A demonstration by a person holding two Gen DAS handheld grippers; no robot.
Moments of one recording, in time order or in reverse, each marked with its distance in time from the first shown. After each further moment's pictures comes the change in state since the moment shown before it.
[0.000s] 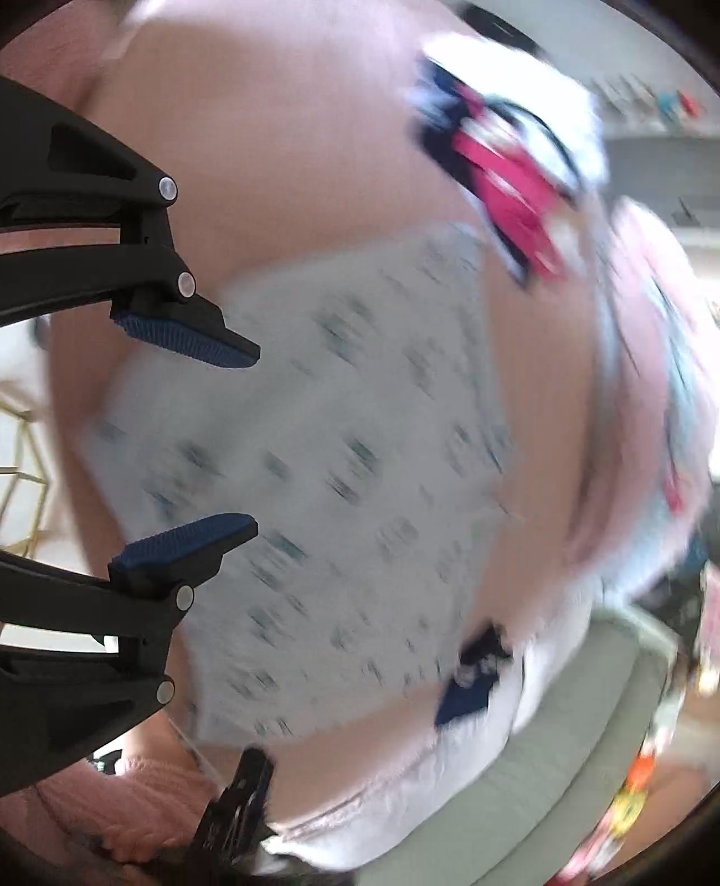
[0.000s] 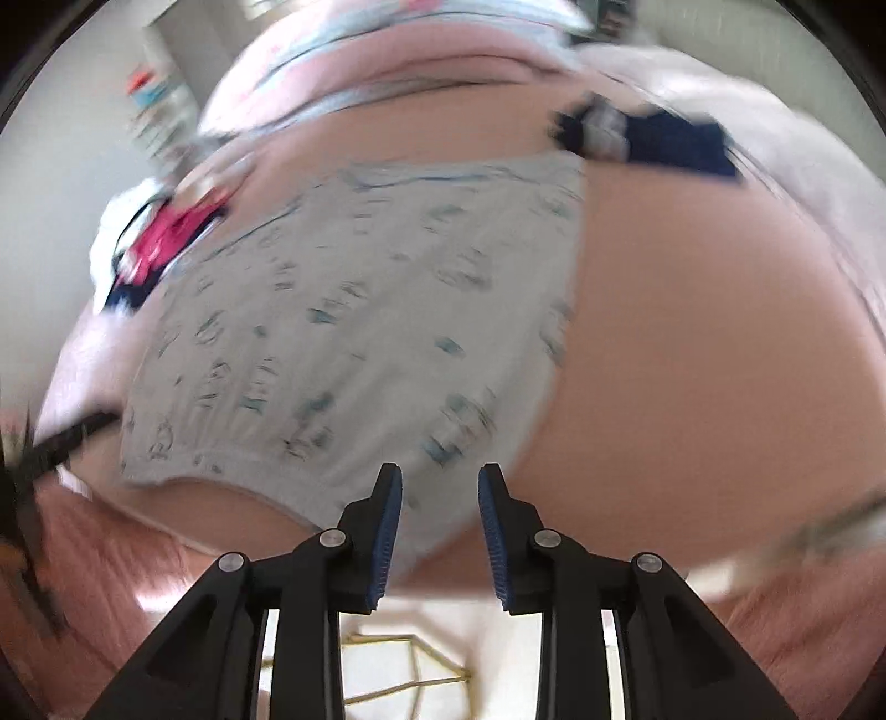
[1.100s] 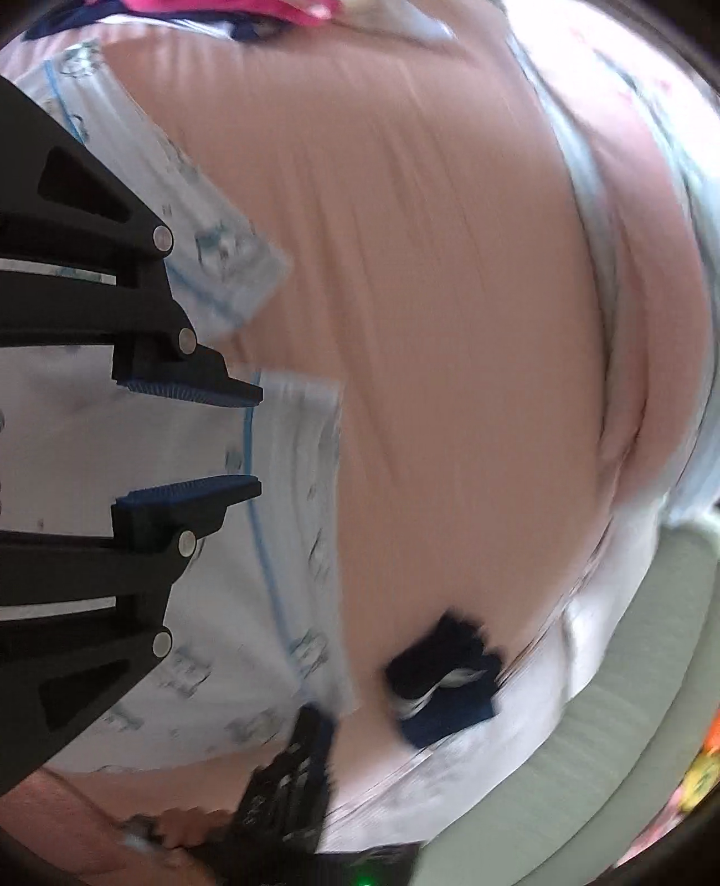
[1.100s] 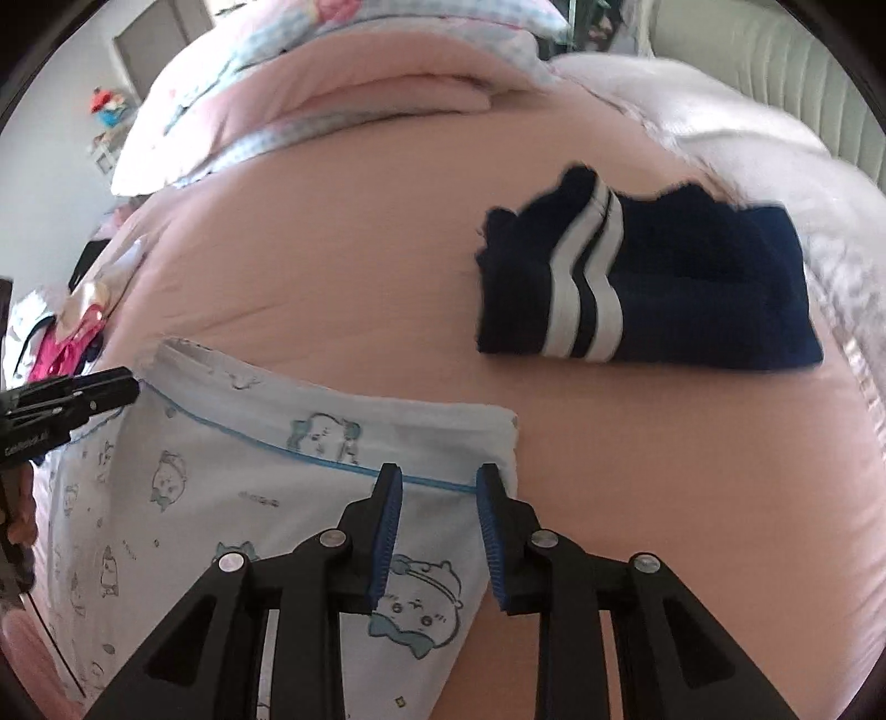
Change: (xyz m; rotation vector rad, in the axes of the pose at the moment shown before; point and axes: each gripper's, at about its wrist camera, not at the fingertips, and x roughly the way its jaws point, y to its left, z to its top) left arm 0.198 -0.056 0.207 0.236 0.183 -0.137; right arm 0.123 -0.112 0.201 0.062 -0.034 -0.040
